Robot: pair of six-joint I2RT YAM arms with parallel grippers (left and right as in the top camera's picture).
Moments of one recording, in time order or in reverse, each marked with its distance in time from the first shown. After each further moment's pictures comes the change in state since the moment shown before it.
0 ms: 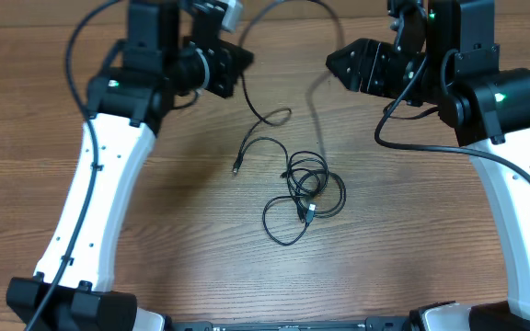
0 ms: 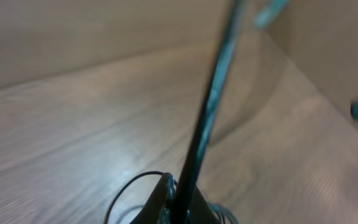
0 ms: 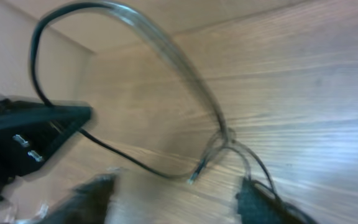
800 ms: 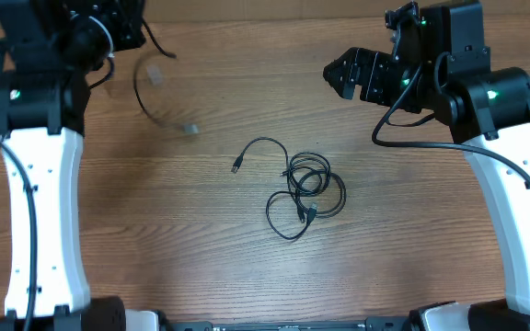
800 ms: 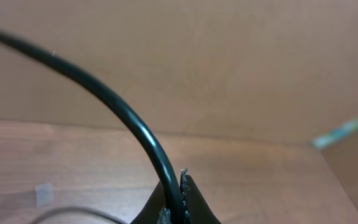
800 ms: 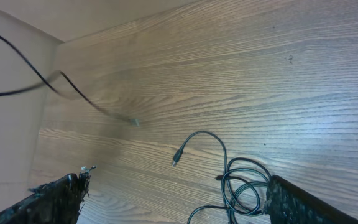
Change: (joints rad) left arm 0.257 -0.050 0.105 0.072 -0.119 -0.252; right arm 0.000 0.010 -0.028 -0.051 0.049 -0.011
